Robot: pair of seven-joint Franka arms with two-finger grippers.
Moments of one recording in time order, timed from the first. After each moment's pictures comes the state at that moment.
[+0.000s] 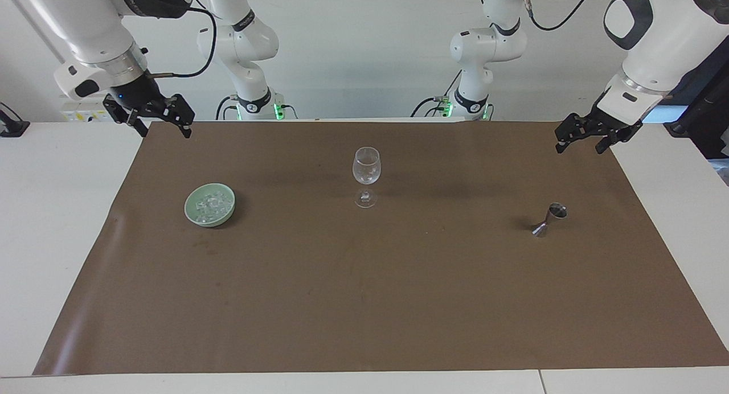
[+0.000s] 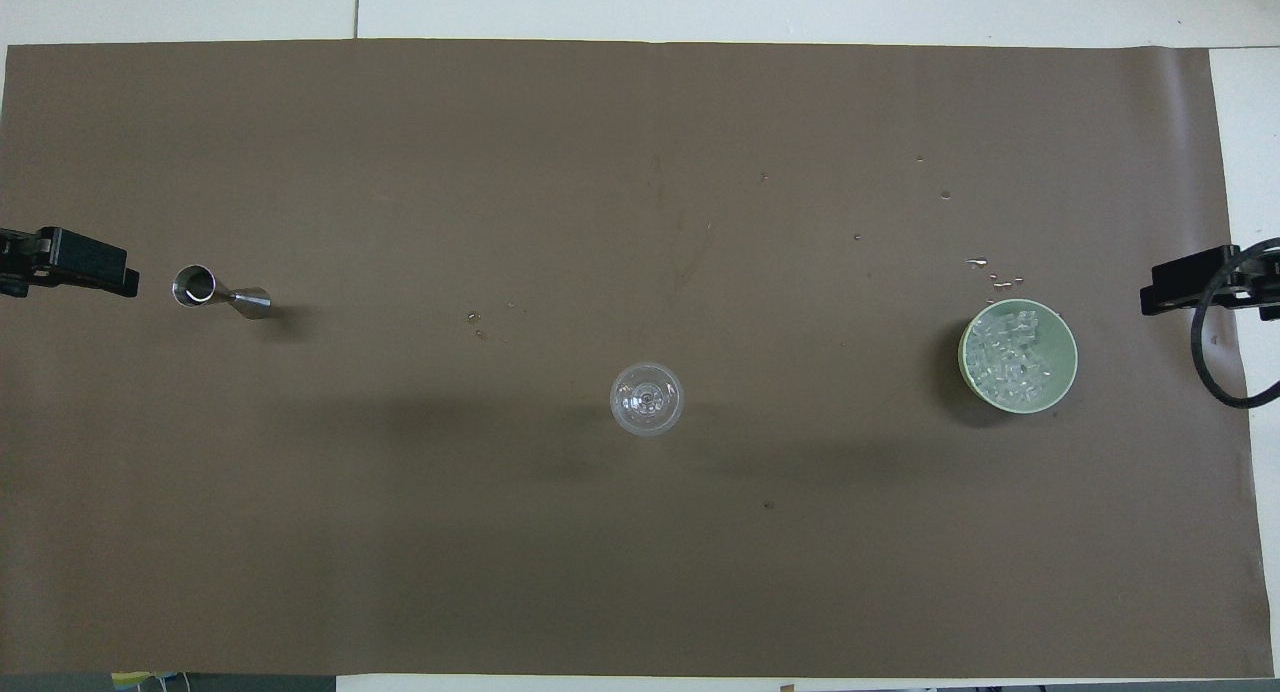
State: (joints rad) left arm 0.03 0.01 -0.03 -1.62 -0.02 1.58 0.09; right arm 0.04 -0.07 -0.10 -1.66 0.00 1.54 0.01
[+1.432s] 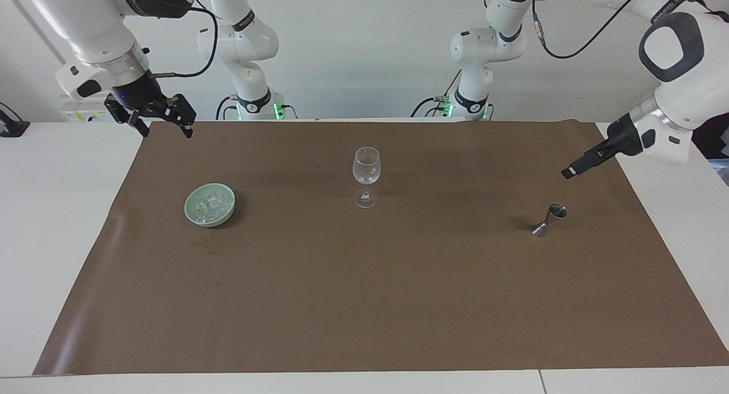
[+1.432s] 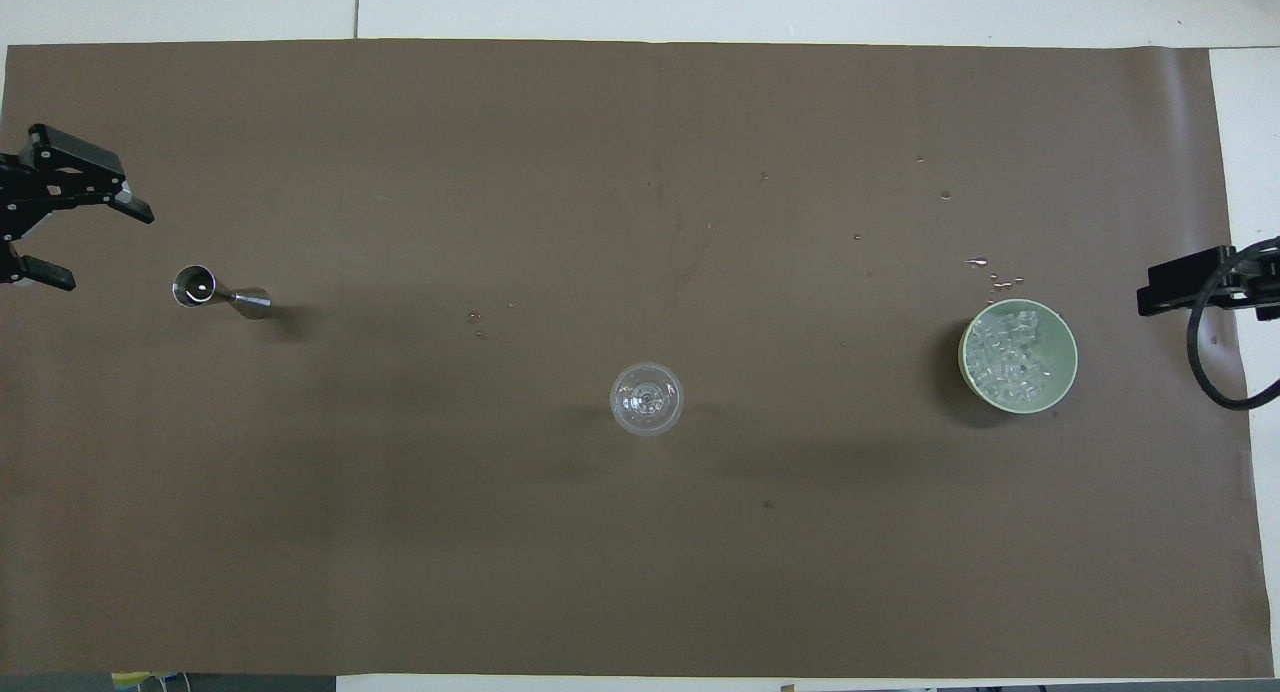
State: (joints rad) left arm 0.04 0.29 0.11 -1.36 -0.31 1.42 -0.51; right arm 0.04 -0.07 -0.10 -1.66 0.00 1.54 0.01
